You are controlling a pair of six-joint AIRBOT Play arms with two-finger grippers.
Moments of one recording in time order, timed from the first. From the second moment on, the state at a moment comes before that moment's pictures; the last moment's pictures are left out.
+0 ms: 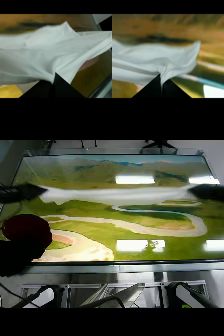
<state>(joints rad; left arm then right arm) 0.40 -1.19 1.45 0.46 -1.43 -0.98 -0.43 -1.06 1.38 -0.69 1.21 0.99</state>
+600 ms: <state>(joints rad) 0.55 -1.04 1.94 0.40 -1.45 -1.07 -0.44 -0.82 1.69 -0.79 1.01 0.97</state>
